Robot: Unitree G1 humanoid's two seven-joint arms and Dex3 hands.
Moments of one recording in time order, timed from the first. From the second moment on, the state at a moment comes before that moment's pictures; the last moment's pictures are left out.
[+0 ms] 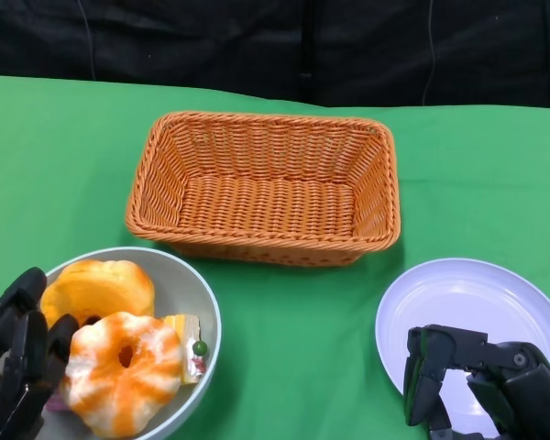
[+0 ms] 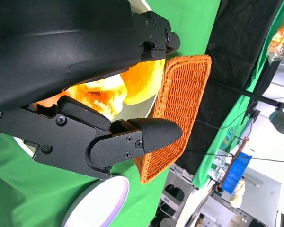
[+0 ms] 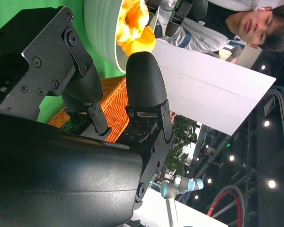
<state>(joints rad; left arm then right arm) 0.32 0.12 0.34 -0.35 -0.64 0.41 -0.24 0.25 -0.11 0.15 -0.07 0.03 -0.72 0.25</state>
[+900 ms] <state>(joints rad) 0.29 0.04 0.30 -0.16 0.31 -0.26 0.25 0.25 -0.11 0.15 -0.07 0.03 -0.72 0.25</state>
